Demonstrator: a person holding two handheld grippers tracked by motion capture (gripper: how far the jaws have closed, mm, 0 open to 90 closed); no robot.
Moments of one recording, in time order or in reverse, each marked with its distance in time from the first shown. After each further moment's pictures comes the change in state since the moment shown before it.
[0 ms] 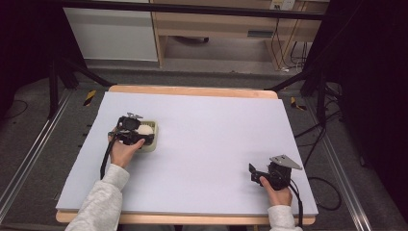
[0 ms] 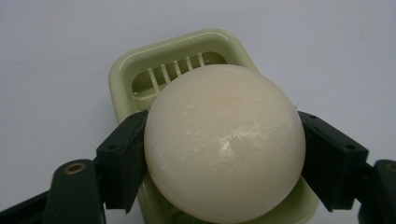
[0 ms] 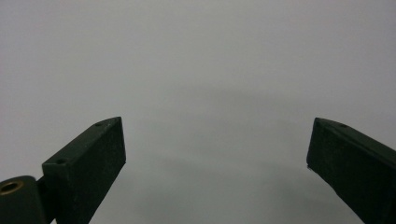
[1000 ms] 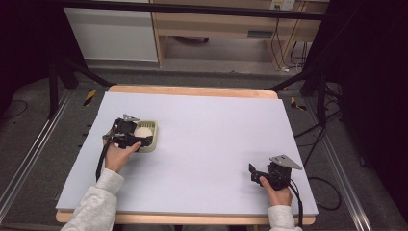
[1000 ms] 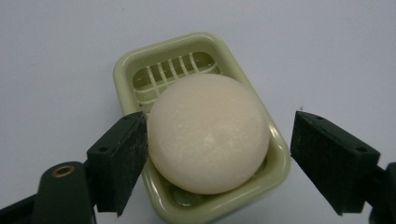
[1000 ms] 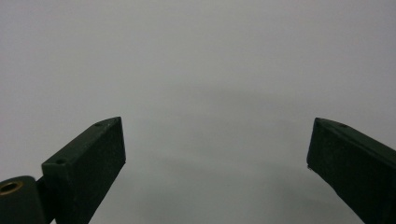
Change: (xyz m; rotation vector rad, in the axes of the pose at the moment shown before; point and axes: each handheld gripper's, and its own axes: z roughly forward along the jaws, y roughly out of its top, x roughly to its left) left arm -0.002 -0.011 -0.026 -0.059 -0.043 0.006; right arm 0.000 0.000 0.000 0.000 -0.001 -0.001
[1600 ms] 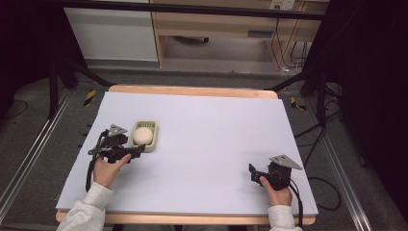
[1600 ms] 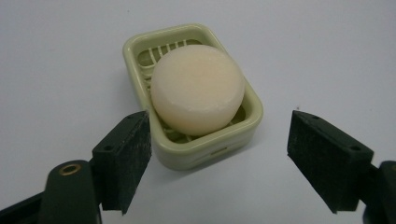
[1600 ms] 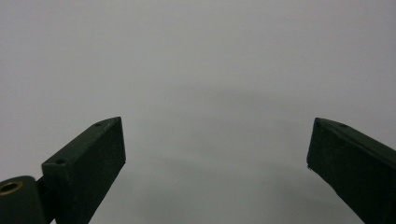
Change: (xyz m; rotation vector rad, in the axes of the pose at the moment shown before) left arm 0.001 -0.039 -0.039 -0.111 -0.011 -0.006; right arm 0.000 0.000 0.000 0.001 0.004 0.003
